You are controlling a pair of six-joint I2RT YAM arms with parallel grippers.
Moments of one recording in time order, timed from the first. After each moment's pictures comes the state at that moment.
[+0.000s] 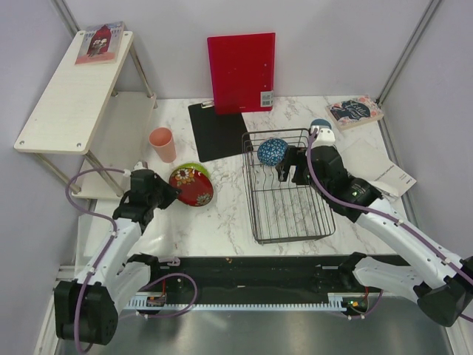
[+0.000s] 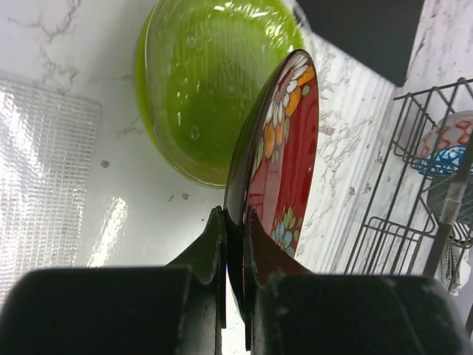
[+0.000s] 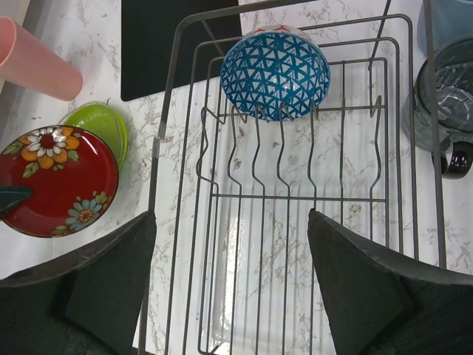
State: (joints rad) left arm -0.12 0.88 0.52 -0.30 0.04 -0.83; right arm 0.68 1.03 1.00 -0.46 0.32 0.54
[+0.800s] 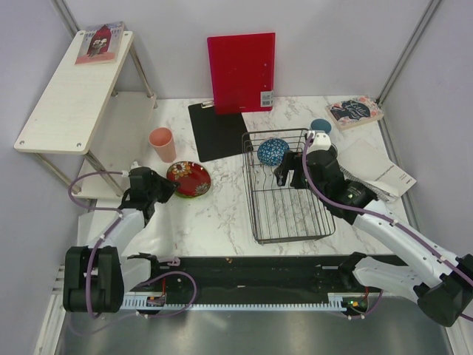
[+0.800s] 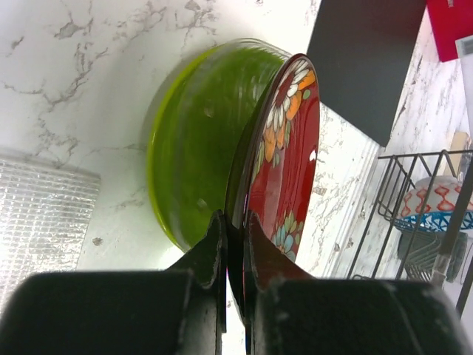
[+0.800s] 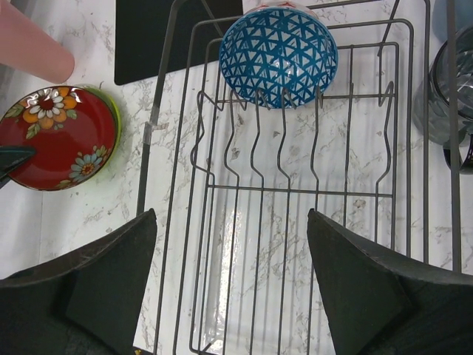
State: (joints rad) left arm -0.01 1.11 0.43 0.05 0.12 -0.91; right arm 0.68 1.03 0.92 -0.41 0.29 0.53
